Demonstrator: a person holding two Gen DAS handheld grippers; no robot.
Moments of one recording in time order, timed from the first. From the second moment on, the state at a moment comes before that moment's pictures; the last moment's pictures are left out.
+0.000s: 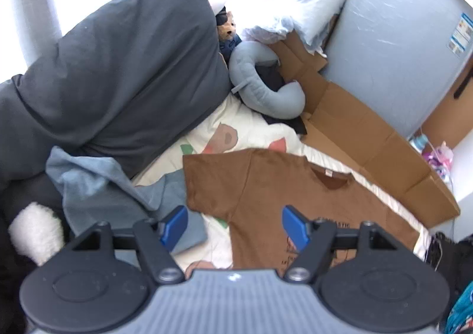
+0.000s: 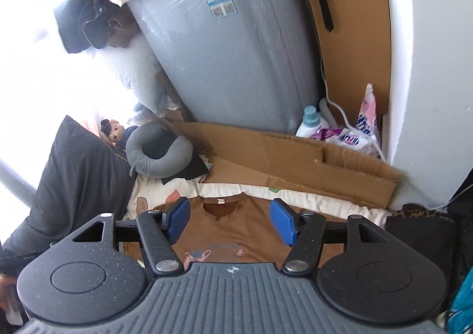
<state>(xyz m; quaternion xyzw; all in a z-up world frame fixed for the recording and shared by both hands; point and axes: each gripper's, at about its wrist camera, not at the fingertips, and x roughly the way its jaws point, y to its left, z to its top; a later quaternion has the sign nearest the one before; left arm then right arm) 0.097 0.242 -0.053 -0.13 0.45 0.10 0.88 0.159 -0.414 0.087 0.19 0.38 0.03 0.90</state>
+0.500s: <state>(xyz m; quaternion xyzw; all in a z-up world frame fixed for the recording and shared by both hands) 0.022 0.228 -0.044 -0.12 0.47 0.13 0.86 0.059 -0.495 0.032 0.19 0.41 0.03 0.89</state>
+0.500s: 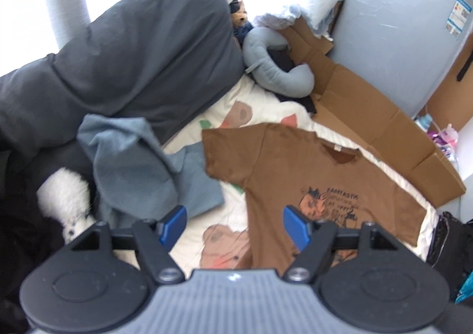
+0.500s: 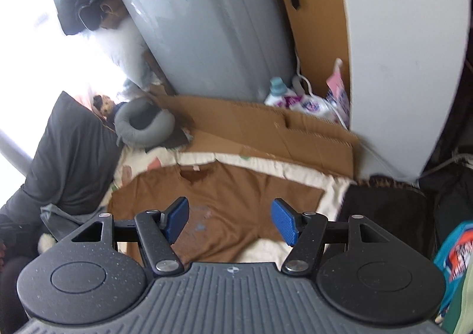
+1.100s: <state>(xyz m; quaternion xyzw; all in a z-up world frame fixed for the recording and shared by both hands) -0.006 0.202 -0.111 -0.08 0.49 0.08 0.86 -0.034 -0.517 -0.112 0.27 0.40 -0.02 0.88</state>
